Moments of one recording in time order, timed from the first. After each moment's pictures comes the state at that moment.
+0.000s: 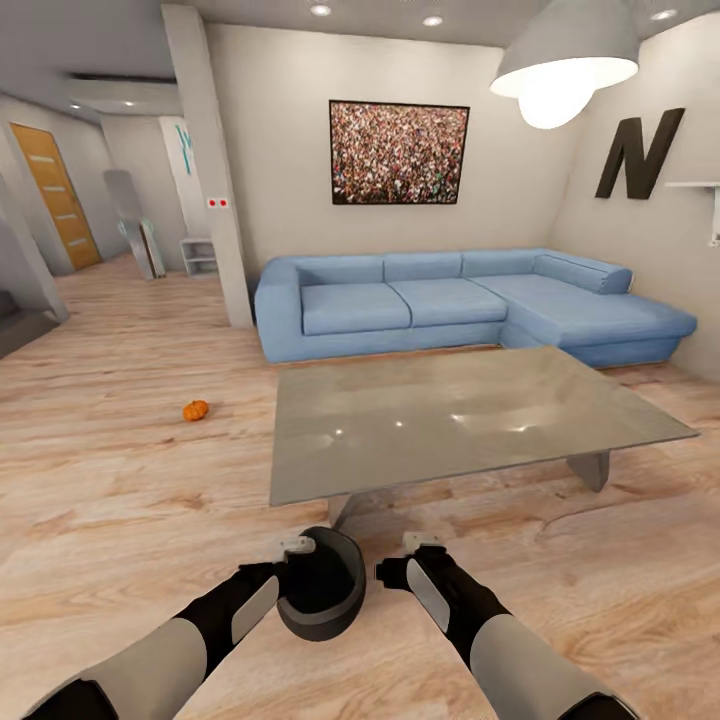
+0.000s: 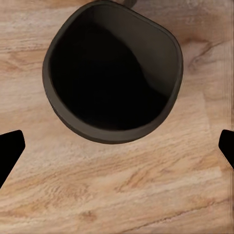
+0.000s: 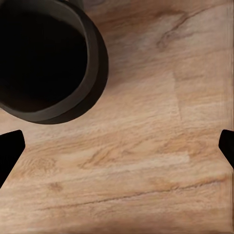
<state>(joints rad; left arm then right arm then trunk) -0.72 -0.02 -0.68 -0.40 0.79 0.29 0.19 -0.70 0.17 0.32 -0.47 -0.44 0.51 -0.25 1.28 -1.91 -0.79</state>
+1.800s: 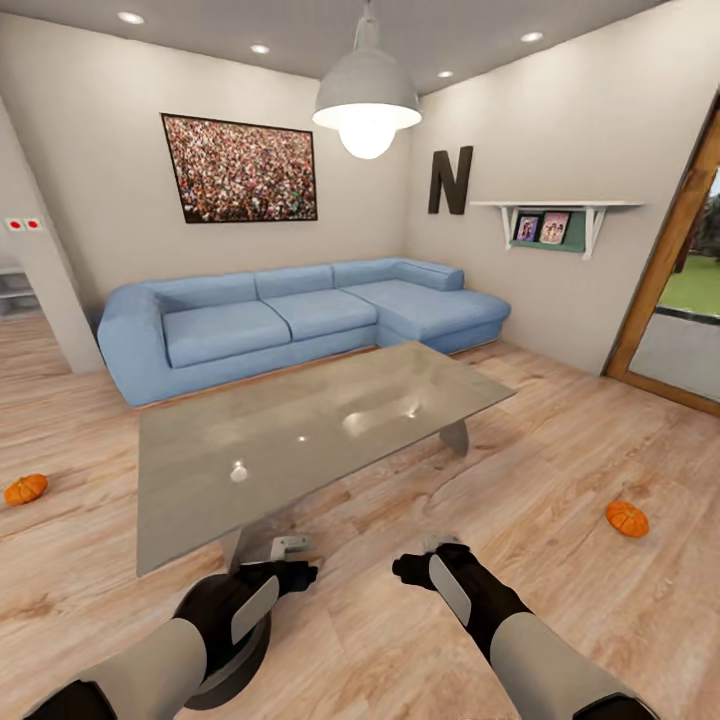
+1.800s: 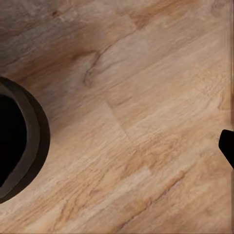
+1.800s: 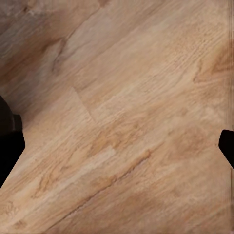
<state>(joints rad) -0.71 -0.01 -0.69 -0.41 0.79 0.28 0.19 -0.70 0.12 0.24 -0.47 -0.43 0.51 -0.18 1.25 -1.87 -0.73</state>
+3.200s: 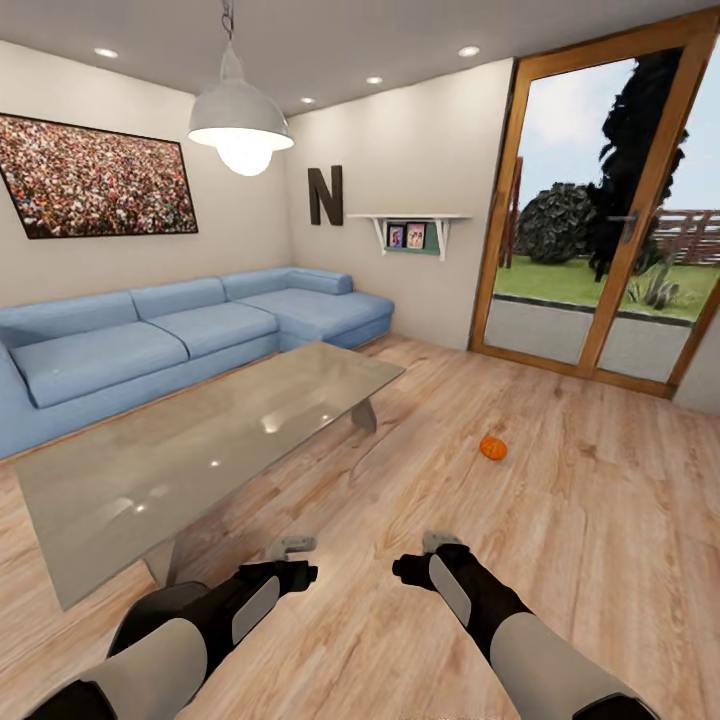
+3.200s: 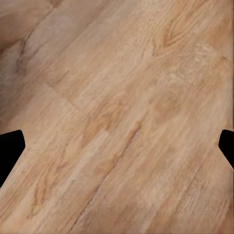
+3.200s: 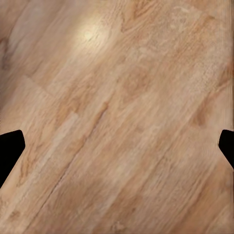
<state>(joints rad) -0.71 -0.01 -0.69 -0.41 0.79 0.28 0.19 -0.70 0.12 0.24 -0.47 -0.43 0.51 -0.18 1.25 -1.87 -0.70</state>
